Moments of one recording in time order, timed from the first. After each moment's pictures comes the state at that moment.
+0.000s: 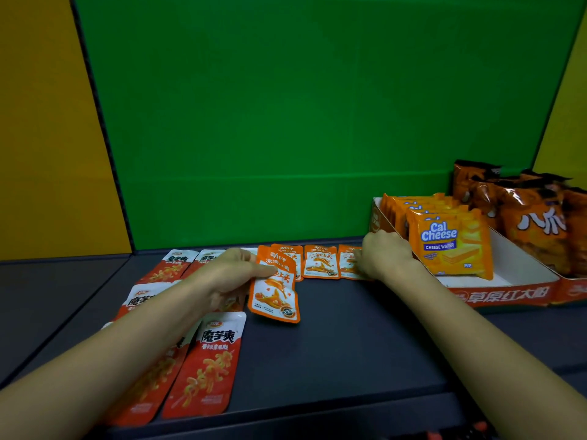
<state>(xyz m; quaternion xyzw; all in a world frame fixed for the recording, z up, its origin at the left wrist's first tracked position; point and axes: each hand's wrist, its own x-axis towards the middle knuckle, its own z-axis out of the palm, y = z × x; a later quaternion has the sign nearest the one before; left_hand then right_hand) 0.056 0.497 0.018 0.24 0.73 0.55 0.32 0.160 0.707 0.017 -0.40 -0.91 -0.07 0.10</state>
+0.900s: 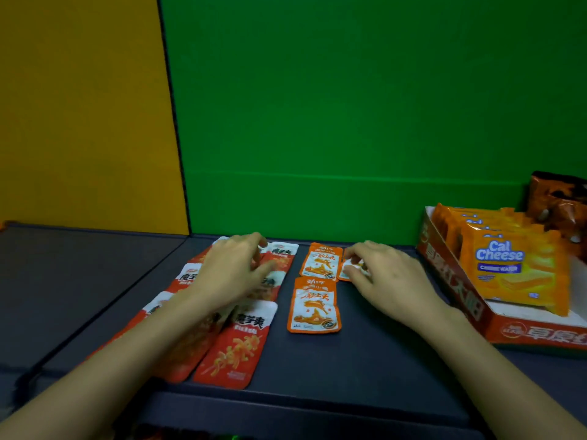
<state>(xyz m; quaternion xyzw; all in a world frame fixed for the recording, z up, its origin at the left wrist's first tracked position) 0.057 0.457 0.010 0.35 0.90 0.17 -0.21 0.184 0.652 0.016 -0.09 -0.97 0.01 0.24</state>
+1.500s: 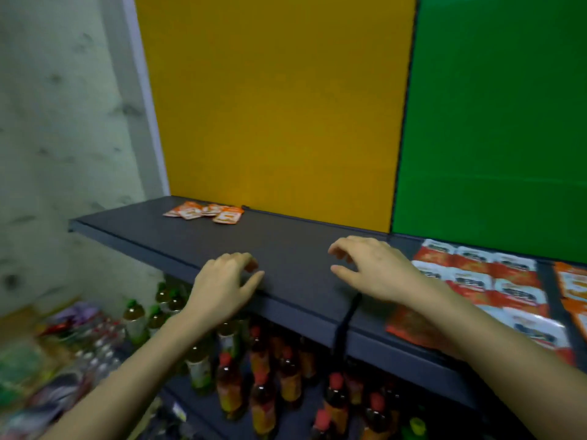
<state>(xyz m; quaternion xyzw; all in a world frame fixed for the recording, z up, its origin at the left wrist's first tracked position) 0.037 0.098 -0.017 0.15 0.94 0.14 -0.28 0.053 0.340 0.027 0.19 -0.97 0.08 0.15</state>
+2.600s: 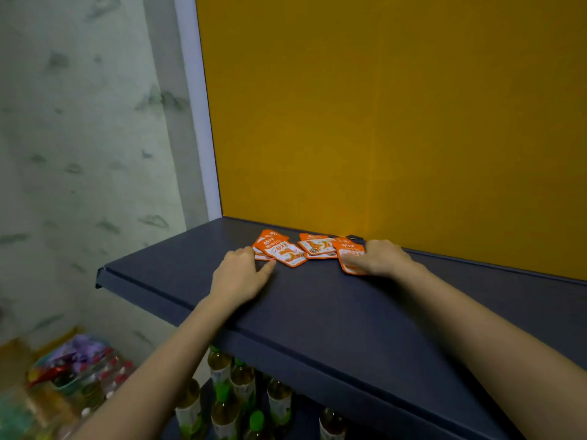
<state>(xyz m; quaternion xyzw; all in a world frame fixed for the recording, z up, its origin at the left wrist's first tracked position) -0.288 -0.195 -0.017 0.03 0.97 0.17 -0.16 -0.299 0.046 0.005 -0.09 -0.99 0.13 0.02</state>
